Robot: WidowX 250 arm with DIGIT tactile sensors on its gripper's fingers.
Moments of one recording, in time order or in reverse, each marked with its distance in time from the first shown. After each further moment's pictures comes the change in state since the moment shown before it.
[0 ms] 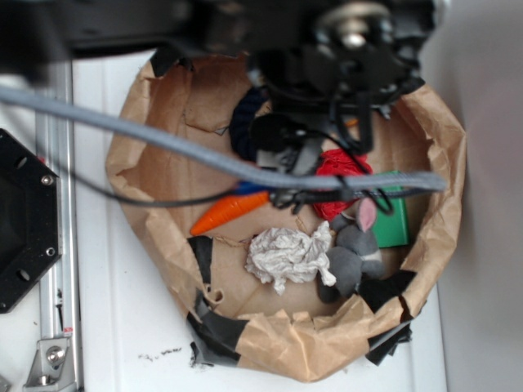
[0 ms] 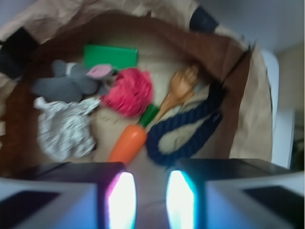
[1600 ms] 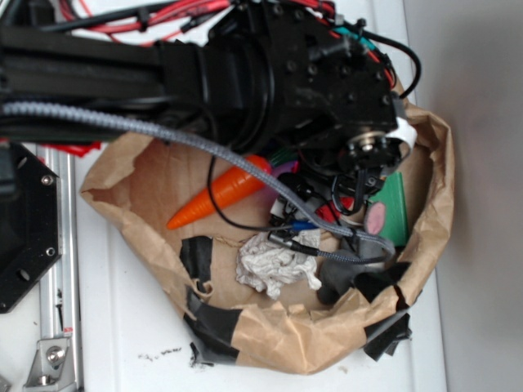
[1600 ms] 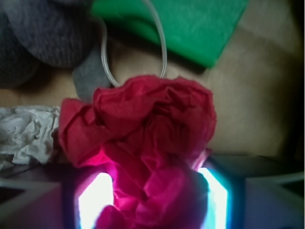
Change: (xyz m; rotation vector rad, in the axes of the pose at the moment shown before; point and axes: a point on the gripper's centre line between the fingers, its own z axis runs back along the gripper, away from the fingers) arm 0.018 -0.038 -0.108 -0.125 0.002 -0.347
